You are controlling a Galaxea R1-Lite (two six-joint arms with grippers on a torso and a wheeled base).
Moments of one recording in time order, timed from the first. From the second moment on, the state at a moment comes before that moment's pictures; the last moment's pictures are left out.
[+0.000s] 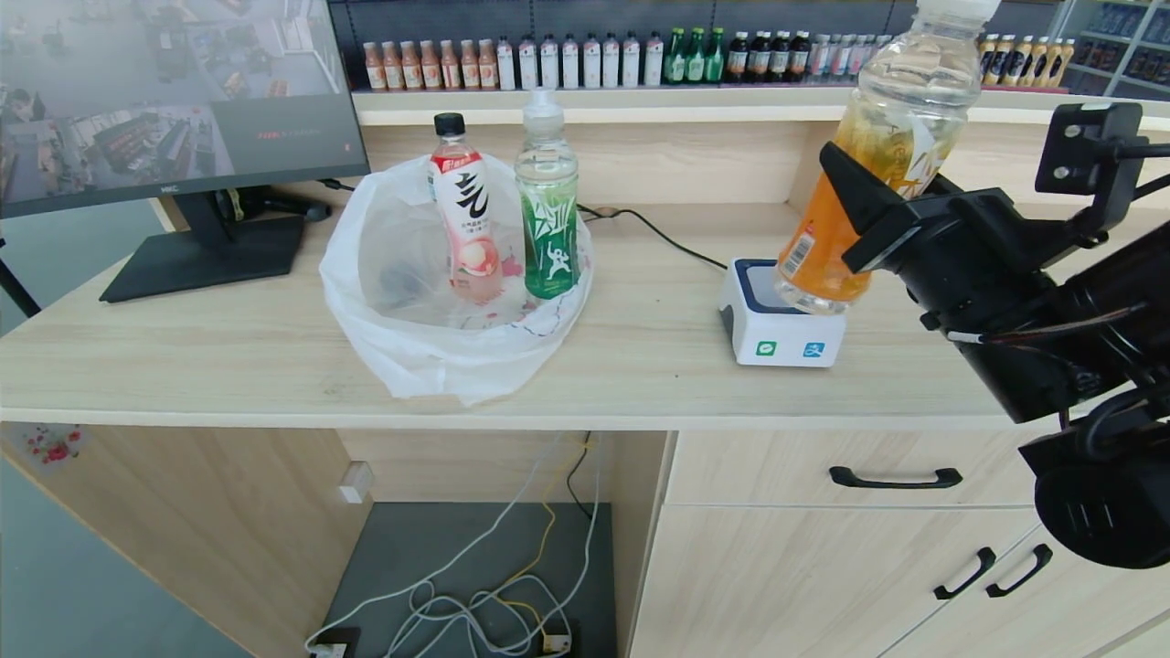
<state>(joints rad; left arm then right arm) 0.00 0.00 0.00 0.00 0.00 0.00 0.39 1.74 -0.78 -1.57 0.03 -0.01</state>
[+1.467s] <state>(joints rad) 0.00 0.00 0.00 0.00 0.00 0.01 0.41 1.73 -0.77 -1.57 0.03 -0.02</state>
